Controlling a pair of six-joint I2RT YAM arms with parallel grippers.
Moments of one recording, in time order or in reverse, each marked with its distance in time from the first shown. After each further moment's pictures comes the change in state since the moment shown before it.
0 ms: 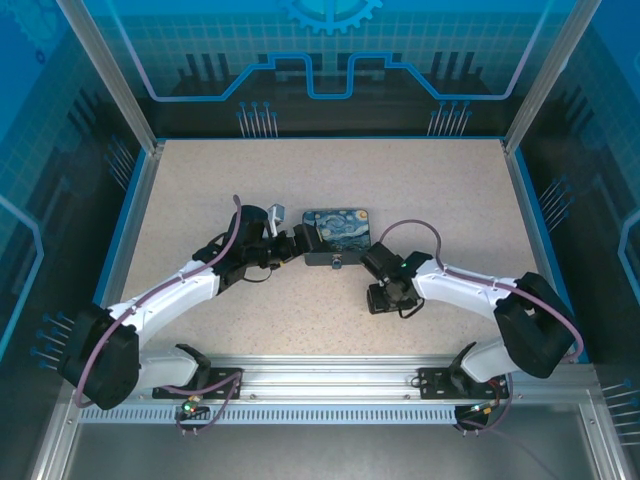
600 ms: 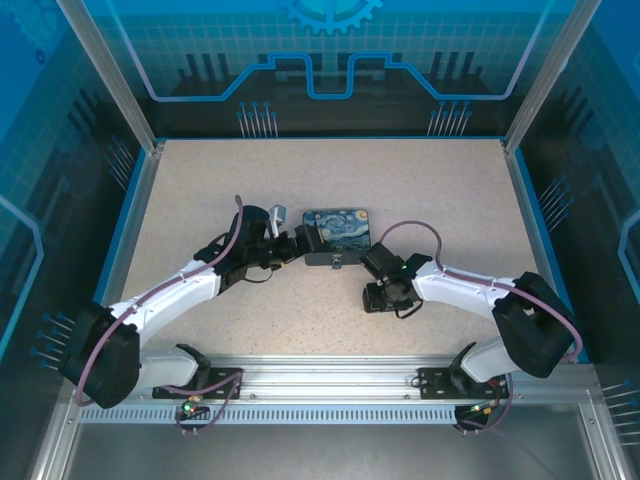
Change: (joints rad) left arm -0.009 0.006 0.001 0.000 0.000 0.000; right arm 0.000 0.009 -0.022 0.080 -0.042 0.042
